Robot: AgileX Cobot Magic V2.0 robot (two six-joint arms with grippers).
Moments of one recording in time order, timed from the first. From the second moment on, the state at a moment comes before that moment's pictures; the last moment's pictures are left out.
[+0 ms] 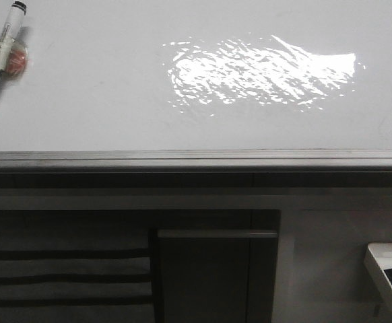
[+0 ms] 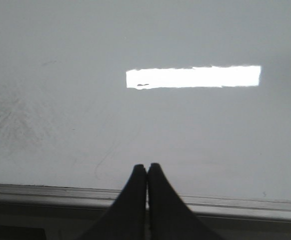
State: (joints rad) left arm -0.13 -0.01 -0.01 -0.09 0.03 -0.01; right arm 0.01 -0.01 0.01 -0.02 -0.01 0.00
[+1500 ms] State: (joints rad) left arm -0.13 0.28 -0.50 -0.05 0.23 -0.01; right arm 0.01 0.30 -0.51 0.00 0.35 -0.01
